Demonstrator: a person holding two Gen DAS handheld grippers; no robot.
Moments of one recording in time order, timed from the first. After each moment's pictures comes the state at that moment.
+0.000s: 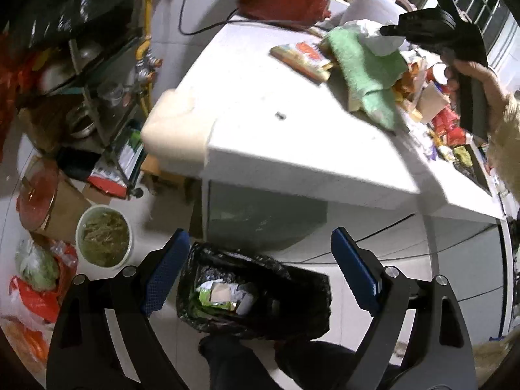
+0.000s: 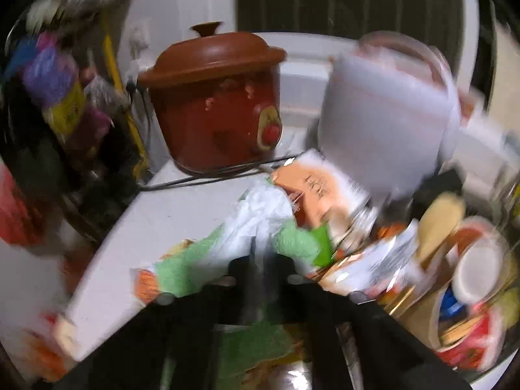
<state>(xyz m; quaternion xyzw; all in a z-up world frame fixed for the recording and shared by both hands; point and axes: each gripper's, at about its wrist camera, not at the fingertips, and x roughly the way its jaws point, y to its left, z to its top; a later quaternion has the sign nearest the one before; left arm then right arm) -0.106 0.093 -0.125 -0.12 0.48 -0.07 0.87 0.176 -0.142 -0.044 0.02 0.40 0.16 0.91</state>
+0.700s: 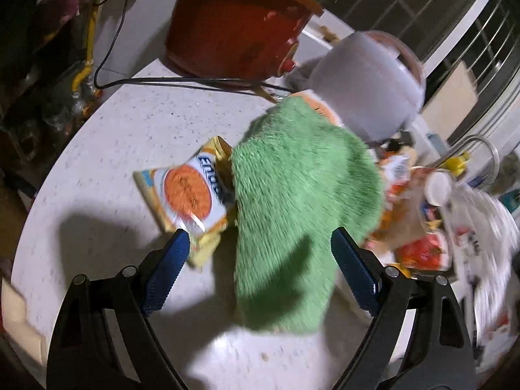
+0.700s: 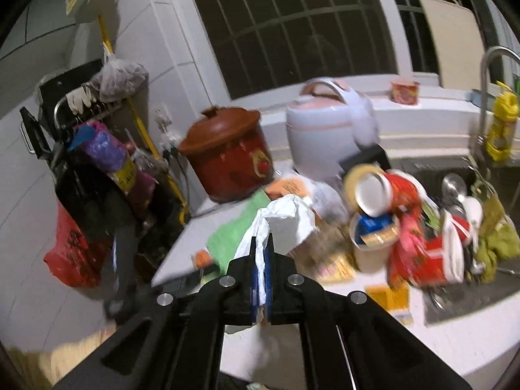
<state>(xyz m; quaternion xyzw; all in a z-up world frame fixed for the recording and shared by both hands) 0.083 0.014 -0.092 -0.21 0.43 -0.09 0.87 0.017 -0.258 0.009 0.12 0.32 0.18 0.92</state>
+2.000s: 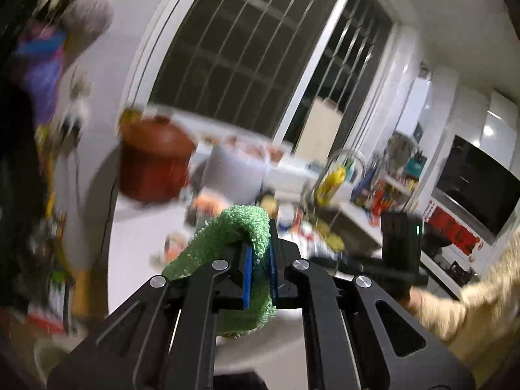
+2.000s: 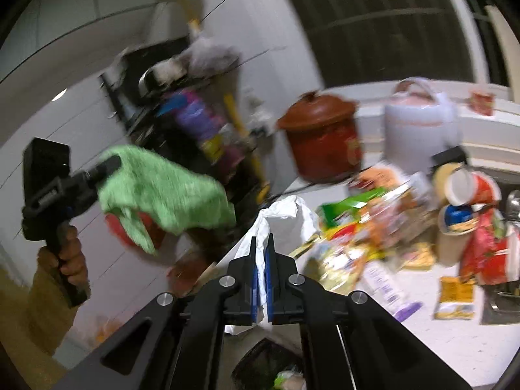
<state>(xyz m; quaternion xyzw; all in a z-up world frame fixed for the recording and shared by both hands) -0.119 0.110 0.089 -0.15 0.24 -0.29 0.91 -0.034 -0.201 0.018 0.09 0.30 0.37 0.88</state>
